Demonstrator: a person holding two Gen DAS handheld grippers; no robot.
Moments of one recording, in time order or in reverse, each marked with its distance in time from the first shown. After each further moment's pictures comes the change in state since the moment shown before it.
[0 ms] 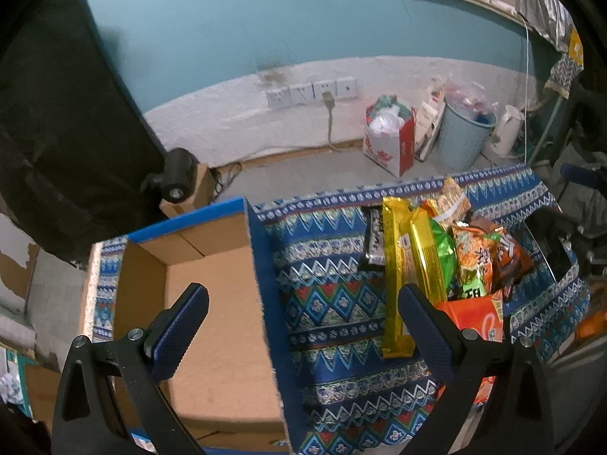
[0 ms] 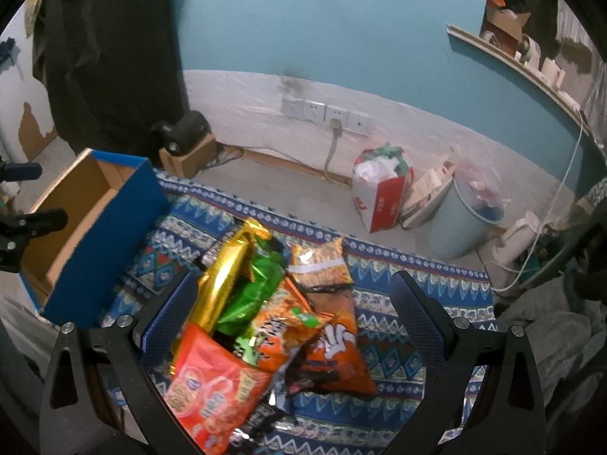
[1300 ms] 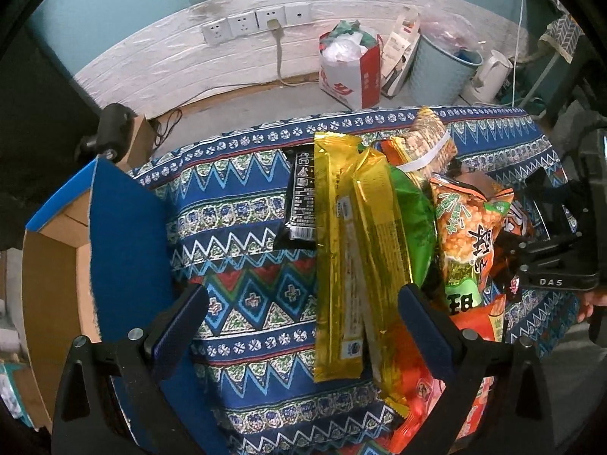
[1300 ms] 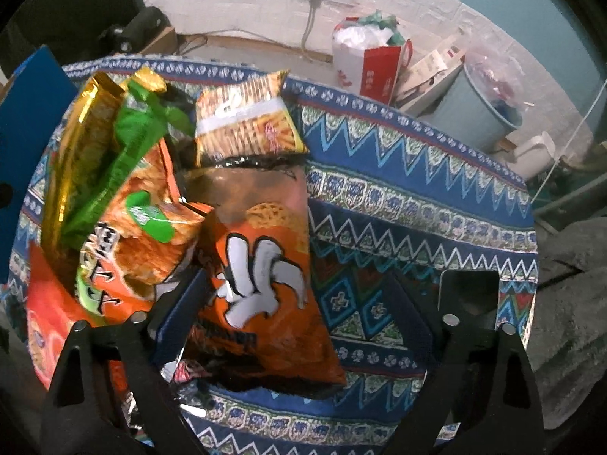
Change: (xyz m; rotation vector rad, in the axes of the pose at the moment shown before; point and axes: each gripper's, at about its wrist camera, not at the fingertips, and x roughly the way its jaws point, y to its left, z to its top) left arm 0.114 -0.078 0.013 0.051 0.241 -0.111; right arm 0.139 -0.067 -0.077 0.025 0.417 -0.027
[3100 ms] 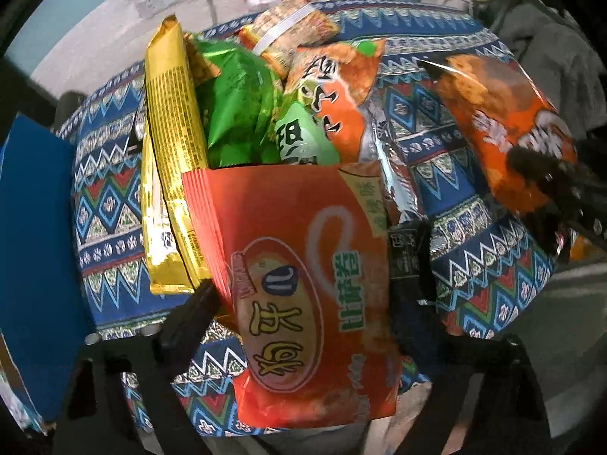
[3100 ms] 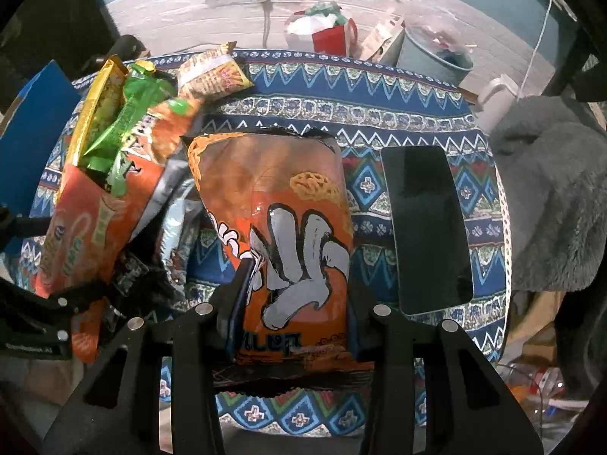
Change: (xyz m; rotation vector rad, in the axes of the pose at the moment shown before) left arm 0.029 -0.127 -0.075 0.118 0.134 -0.053; right arm -0.051 -0.031 -0.106 0.168 -0.054 -0.008
